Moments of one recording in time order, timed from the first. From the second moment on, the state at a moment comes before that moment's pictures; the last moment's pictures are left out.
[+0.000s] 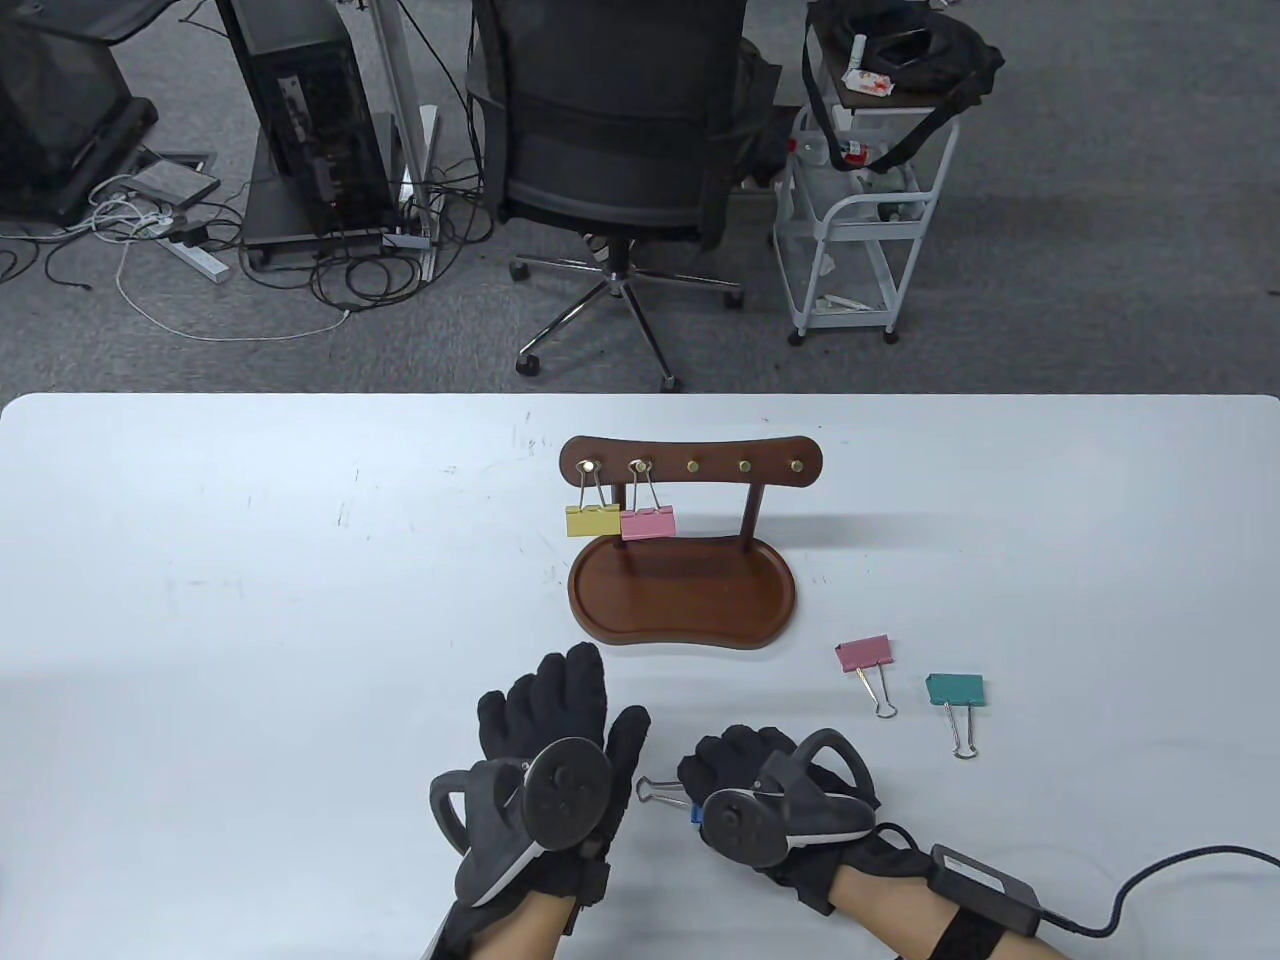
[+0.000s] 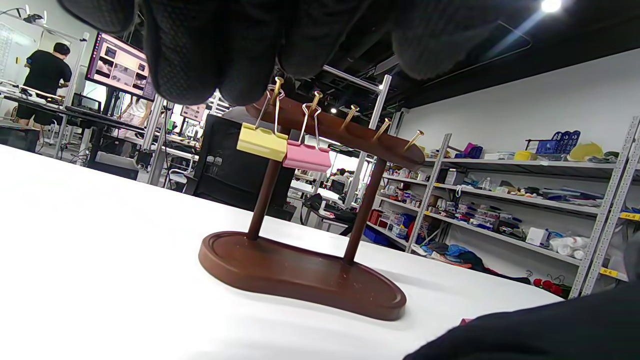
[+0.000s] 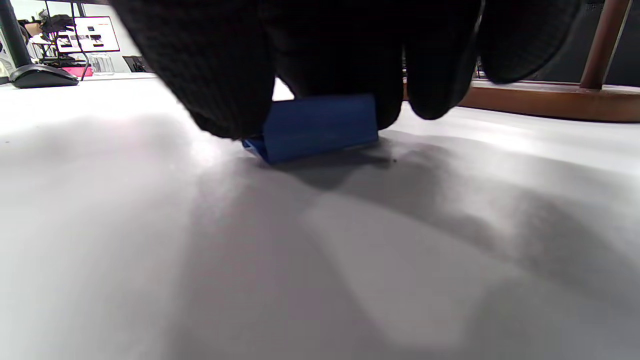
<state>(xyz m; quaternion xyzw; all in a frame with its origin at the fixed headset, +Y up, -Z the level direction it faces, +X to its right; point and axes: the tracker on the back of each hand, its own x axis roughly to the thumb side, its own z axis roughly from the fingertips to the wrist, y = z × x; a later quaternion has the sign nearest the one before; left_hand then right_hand) -0.102 -0.653 -0.214 0.08 -0.07 0.17 0.98 0.092 -0.750 -0.240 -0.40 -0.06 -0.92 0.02</state>
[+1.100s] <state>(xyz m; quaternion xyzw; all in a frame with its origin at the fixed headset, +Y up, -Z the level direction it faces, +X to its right) -0.105 -0.656 -0.218 0.08 -0.06 0.18 0.98 0.120 -0.632 -0.249 -0.30 0.13 -0.93 -0.15</state>
